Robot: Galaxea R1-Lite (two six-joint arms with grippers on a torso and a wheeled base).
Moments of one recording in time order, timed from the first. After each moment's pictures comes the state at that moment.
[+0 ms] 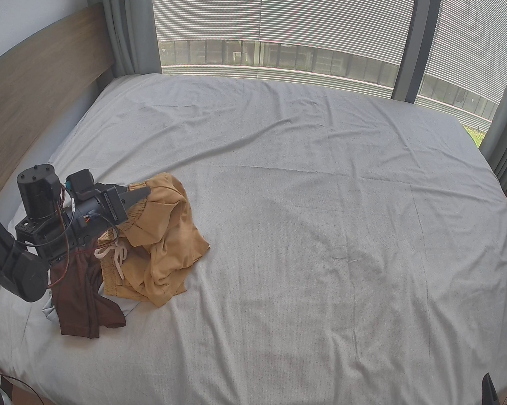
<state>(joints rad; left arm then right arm) -0.11 1.90 -0.65 -1.23 -0.47 -0.54 -0.01 0.02 -0.02 0.00 0.00 0.00</state>
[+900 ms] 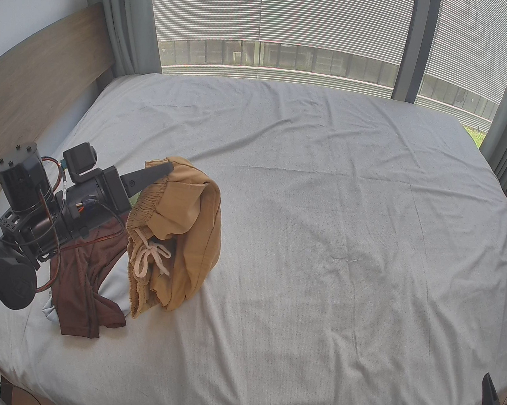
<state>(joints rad) -0.25 1.72 -0.63 -1.24 -0.55 -0.58 -0.01 0.02 -0.02 0.00 0.00 0.00</state>
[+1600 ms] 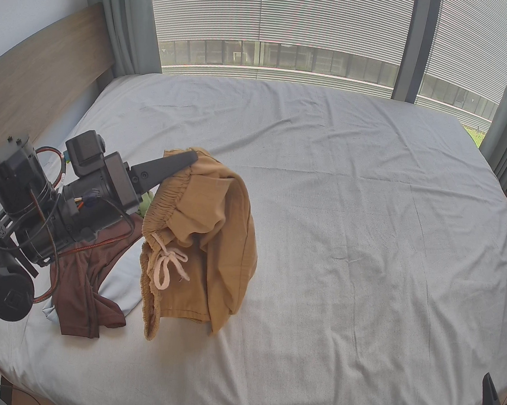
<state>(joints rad) -0.38 1.65 -0.63 -1.25 -0.54 -0.73 -0.01 0.02 -0.02 0.00 0.00 0.00</state>
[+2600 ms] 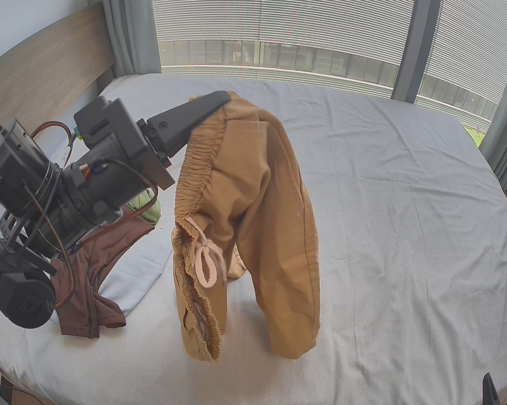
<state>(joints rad) -0.54 1.69 -0.71 -1.49 -0.44 -1.03 -0.01 0.02 -0.02 0.00 0.00 0.01</state>
